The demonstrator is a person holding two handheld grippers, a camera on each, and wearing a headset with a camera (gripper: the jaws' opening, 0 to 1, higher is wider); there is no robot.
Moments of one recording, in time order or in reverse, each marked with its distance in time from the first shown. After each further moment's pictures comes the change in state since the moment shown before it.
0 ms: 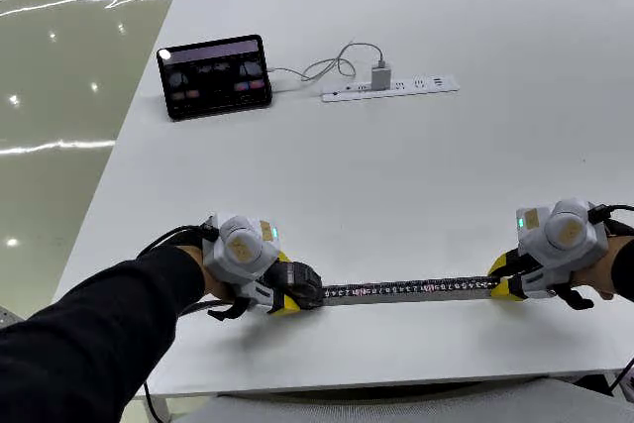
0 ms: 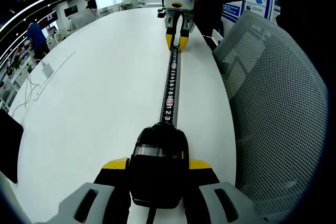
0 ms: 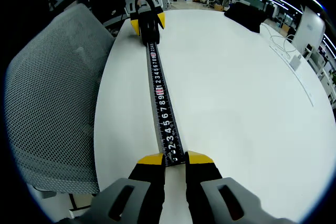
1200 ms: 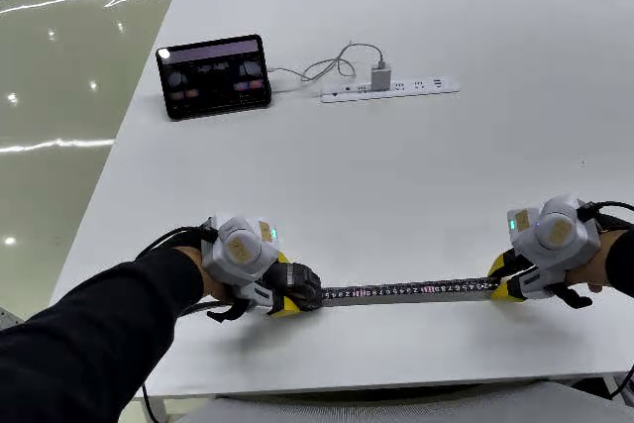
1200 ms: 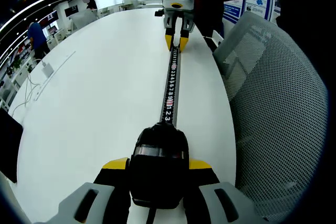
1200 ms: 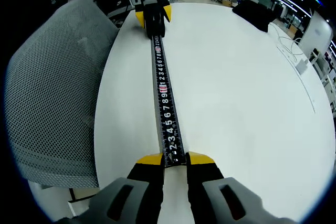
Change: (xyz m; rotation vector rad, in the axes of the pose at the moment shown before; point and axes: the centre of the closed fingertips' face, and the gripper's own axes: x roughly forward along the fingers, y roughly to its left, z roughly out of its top) left arm 0.001 0.000 0.001 -0.004 -0.005 -0.001; right arm 0.003 -0.004 -0.003 -0.059 0.077 0.024
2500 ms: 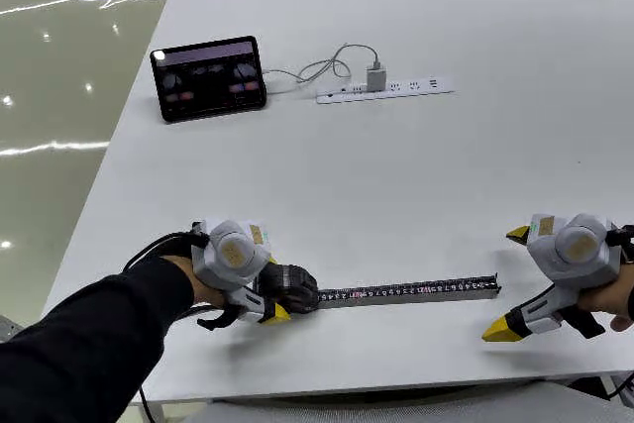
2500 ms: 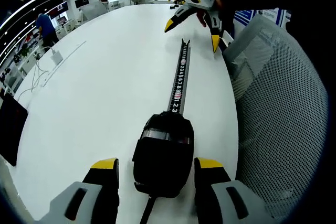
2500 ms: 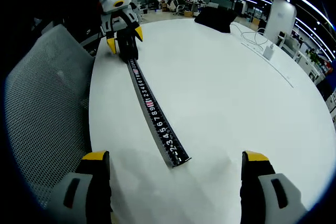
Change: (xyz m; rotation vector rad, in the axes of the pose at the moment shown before) left arm -0.008 0.008 -0.014 -0.100 0.043 0.058; right arm -0.013 -0.002 0.006 0.242 -0.166 -0.185
